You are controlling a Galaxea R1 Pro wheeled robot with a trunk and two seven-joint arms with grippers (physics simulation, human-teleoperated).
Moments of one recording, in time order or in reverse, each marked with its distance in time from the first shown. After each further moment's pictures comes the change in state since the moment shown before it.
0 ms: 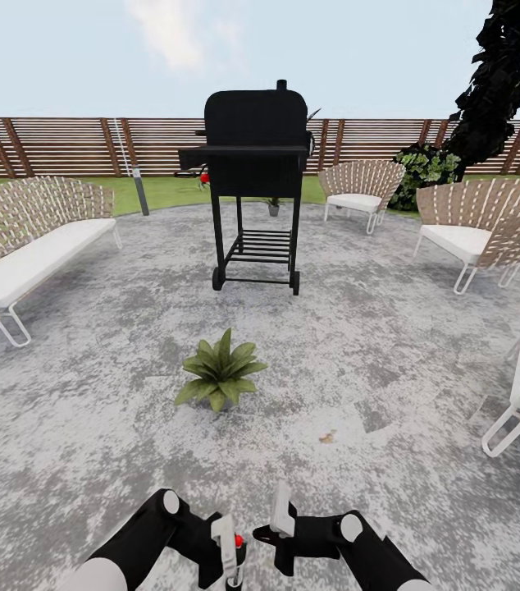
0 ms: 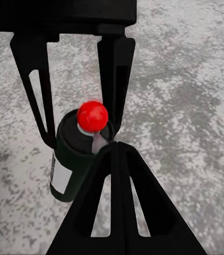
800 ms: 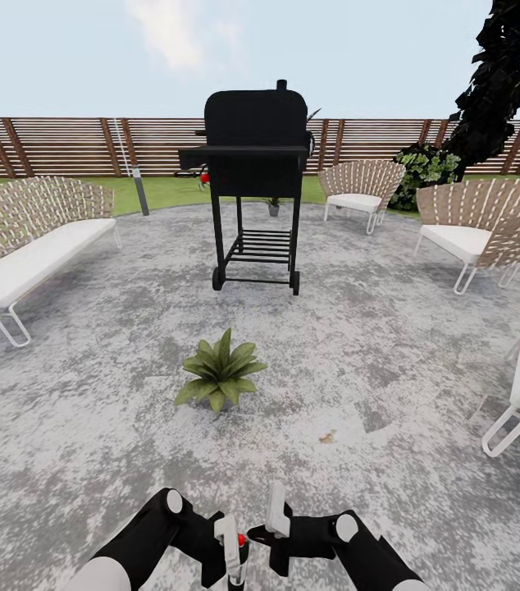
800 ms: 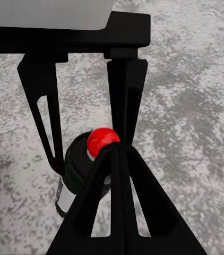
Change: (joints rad) left arm -0.003 -0.013 0.001 0.000 -0.010 0.003 0.007; right arm 0.000 0.017 0.001 0.000 -0.001 0.000 0.000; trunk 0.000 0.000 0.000
